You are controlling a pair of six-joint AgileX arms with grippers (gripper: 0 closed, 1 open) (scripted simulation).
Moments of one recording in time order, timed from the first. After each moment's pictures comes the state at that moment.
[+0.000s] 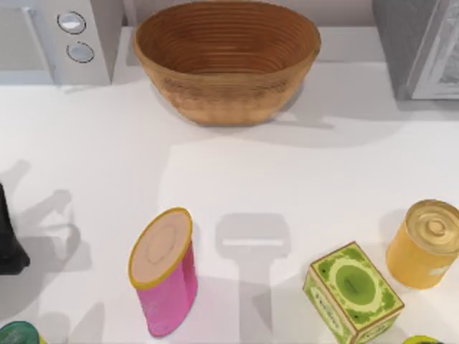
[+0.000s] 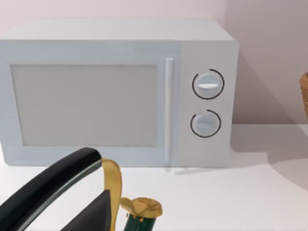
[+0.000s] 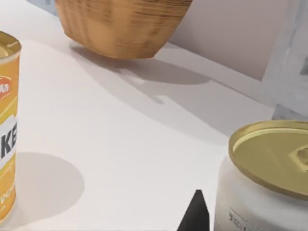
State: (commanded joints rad) left arm 0.00 0.00 0.00 0.00 0.00 0.00; right arm -0.74 2.40 1.15 -1.62 -1.60 -2.90
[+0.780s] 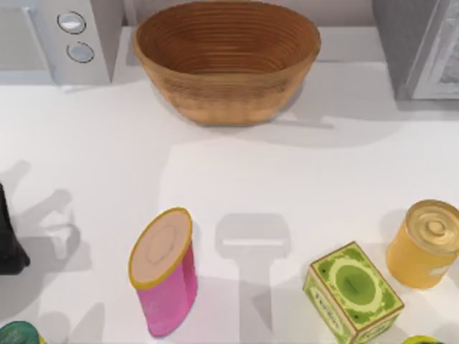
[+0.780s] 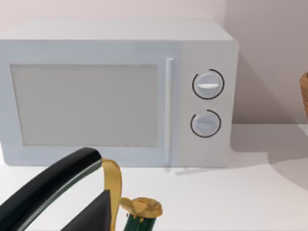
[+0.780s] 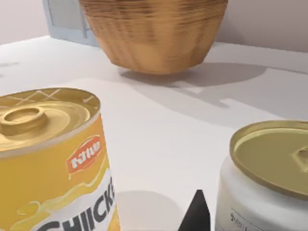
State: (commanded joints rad) left arm 0.00 0.00 0.00 0.00 0.00 0.00; right arm -0.70 2.46 1.21 -1.79 -1.67 -3.04
